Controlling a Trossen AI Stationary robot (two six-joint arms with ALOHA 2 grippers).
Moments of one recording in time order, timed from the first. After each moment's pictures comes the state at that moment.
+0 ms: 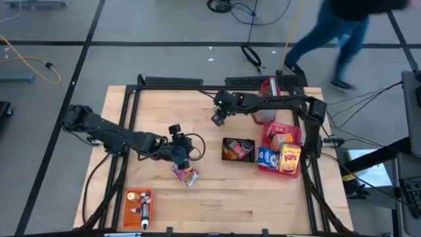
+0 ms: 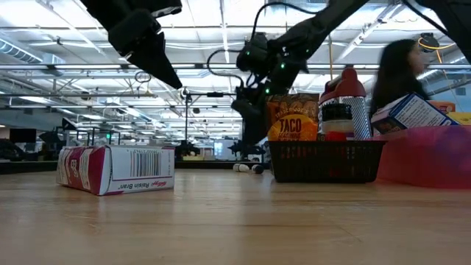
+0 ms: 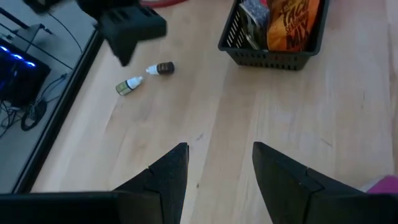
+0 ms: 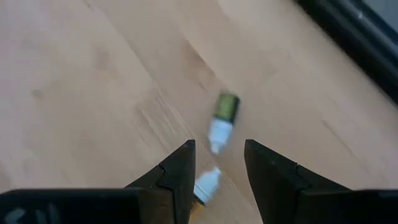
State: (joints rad) left arm -0.28 1.42 0.96 -0.46 -0.58 -0.21; right arm -0.37 1.91 1.34 -0.39 0.15 0.24
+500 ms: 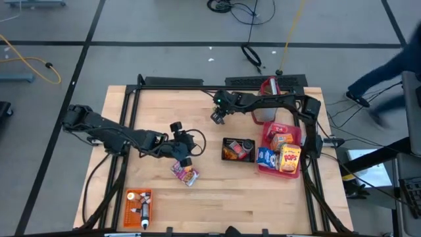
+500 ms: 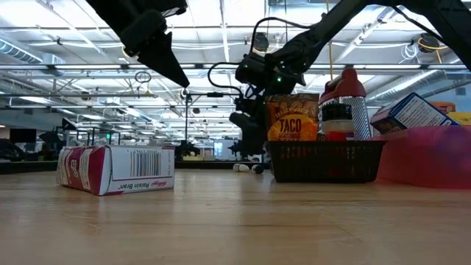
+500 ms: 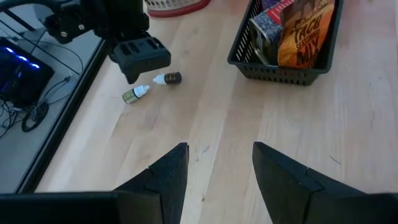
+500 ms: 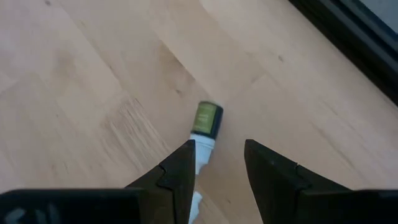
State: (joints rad) left arm -0.24 1.42 0.96 -0.41 -0.57 -0.19; right arm -0.41 1.99 1.34 -0.31 0.15 0.23
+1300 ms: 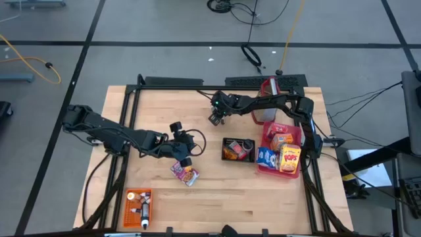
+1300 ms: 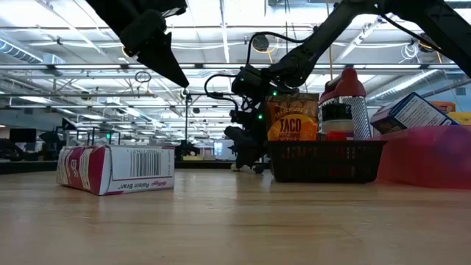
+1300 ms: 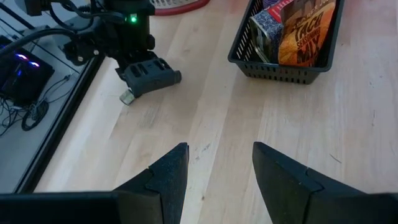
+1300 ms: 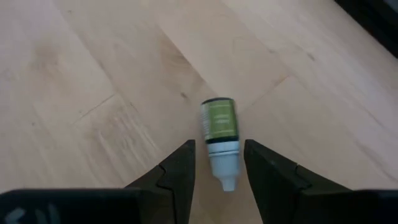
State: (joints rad) left arm -0.24 1.42 0.96 -0.41 -0.57 -0.19; right arm -0.41 2.08 1.34 -0.20 0.13 0.21
